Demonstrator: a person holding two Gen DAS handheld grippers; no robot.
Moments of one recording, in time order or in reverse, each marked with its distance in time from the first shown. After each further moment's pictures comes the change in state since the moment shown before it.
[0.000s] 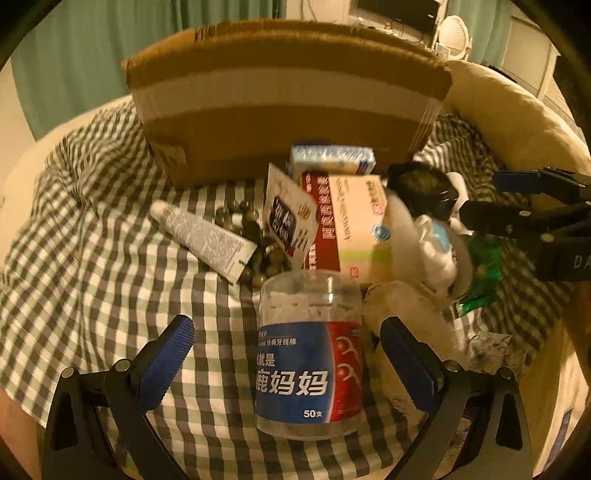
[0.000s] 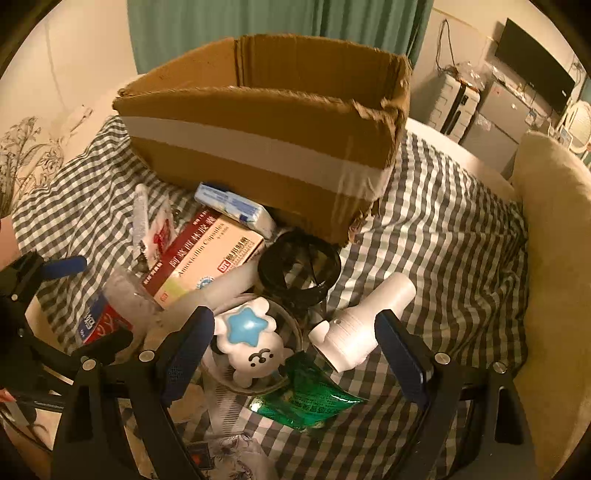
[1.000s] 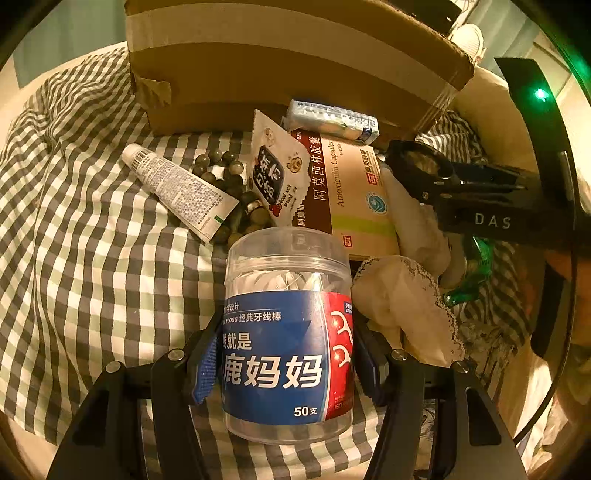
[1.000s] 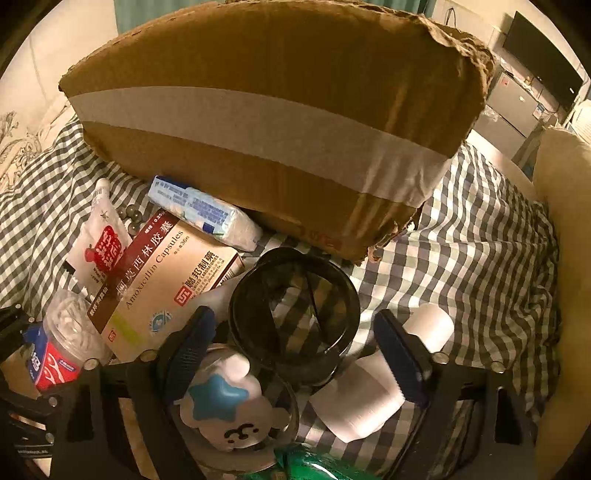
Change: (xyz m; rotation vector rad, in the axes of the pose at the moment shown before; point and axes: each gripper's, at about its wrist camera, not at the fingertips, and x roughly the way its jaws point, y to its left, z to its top) left arm 0.010 0.003 -0.005 -0.099 0.113 -0.135; right arm 0.064 0.000 0.019 -0.010 0.048 -0.012
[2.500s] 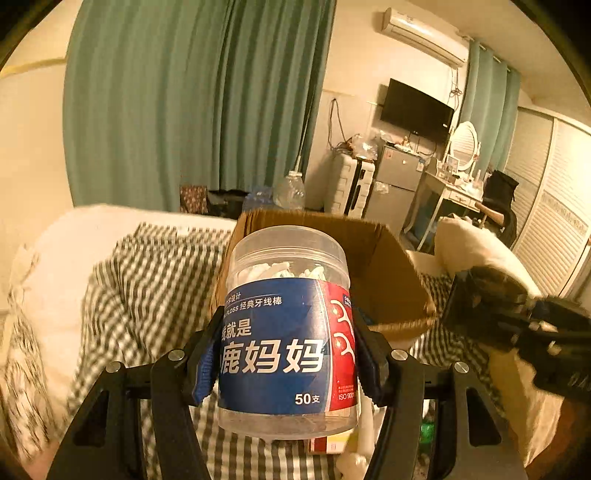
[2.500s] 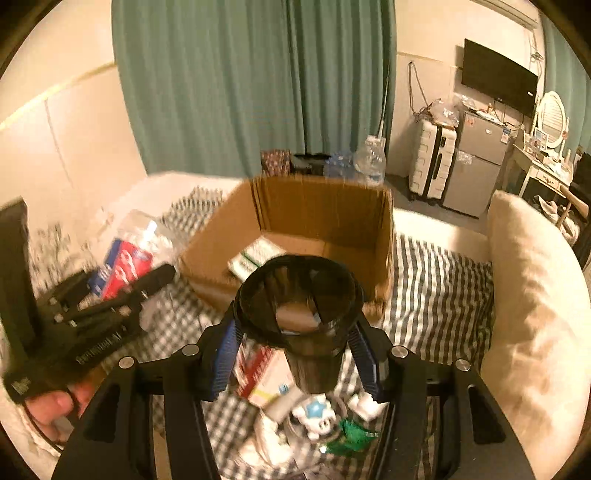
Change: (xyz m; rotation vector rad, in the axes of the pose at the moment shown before) left arm -0.179 0.014 0.128 0.001 -0.538 0.113; right arm -0.212 0.021 0.065 0.165 -0.317 0.057
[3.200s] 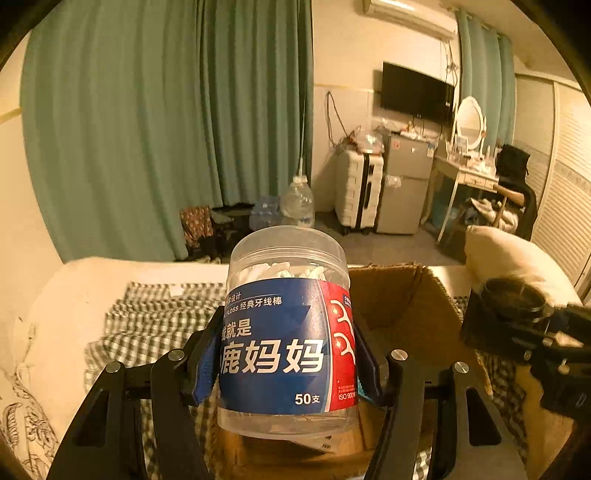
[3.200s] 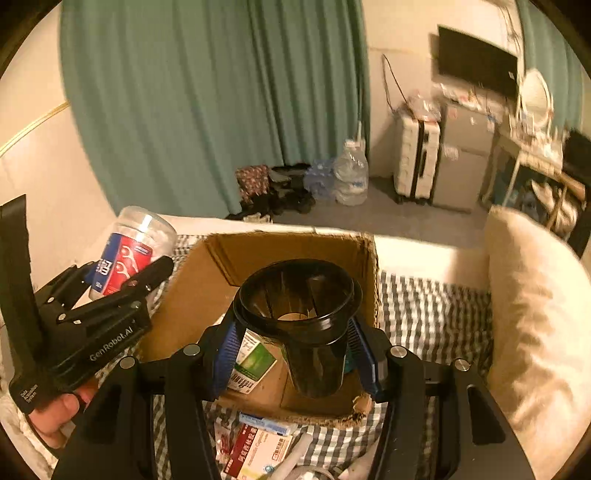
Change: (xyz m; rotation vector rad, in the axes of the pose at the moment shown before) left arm 0.116 -0.012 0.089 0.121 0.032 0.062; right arm 0.084 -0.053 0.077 0.130 0.013 -0.035
